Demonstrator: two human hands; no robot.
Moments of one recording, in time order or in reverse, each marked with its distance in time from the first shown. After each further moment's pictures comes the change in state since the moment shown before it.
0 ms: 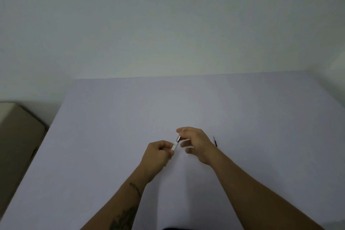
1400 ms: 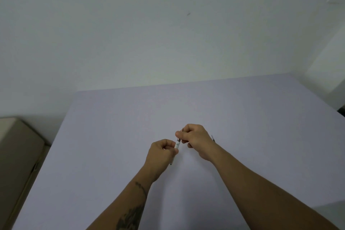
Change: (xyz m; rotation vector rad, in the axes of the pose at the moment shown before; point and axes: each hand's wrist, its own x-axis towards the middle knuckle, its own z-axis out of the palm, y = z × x) left_hand -0.025 0.004 -0.008 -0.001 0.009 0.077; right_hand -0.033 -0.006 0.017 -0.110 0.102 -0.196
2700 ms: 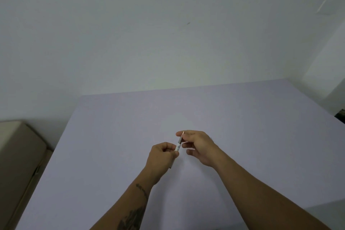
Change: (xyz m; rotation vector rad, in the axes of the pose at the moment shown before) left_hand -0.019 -0.001 0.001 -0.037 0.013 0.014; right_hand -0.032 -0.001 -0.003 0.220 -0.081 0.093
